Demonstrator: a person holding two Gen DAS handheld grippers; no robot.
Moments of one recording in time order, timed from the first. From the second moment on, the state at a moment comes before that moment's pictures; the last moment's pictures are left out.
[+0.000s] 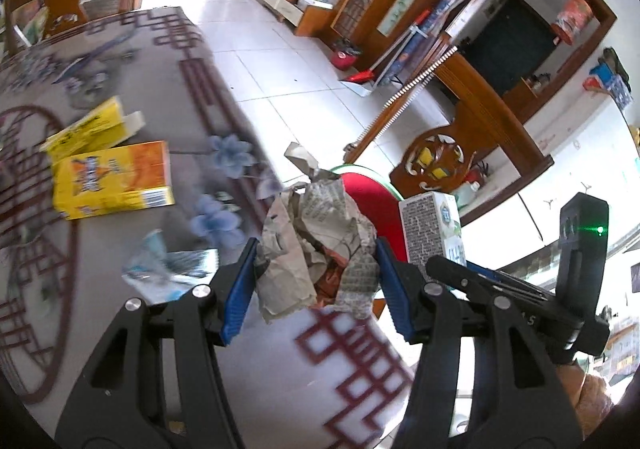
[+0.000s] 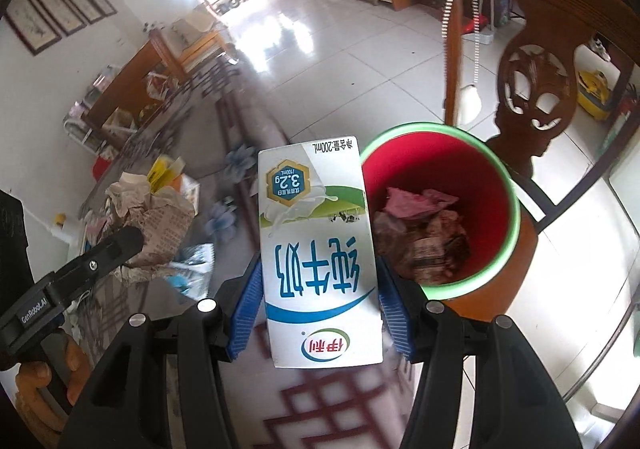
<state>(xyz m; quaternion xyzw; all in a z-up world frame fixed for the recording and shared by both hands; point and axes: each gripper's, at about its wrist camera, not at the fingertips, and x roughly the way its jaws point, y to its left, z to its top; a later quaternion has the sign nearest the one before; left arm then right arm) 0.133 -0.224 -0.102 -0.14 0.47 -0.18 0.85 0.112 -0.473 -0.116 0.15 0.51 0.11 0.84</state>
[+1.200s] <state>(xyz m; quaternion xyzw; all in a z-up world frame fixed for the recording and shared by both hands) 0.180 -0.301 -0.123 -0.12 0.50 -0.19 0.84 0.156 -0.561 -0.126 0.21 0.50 0.06 0.84</state>
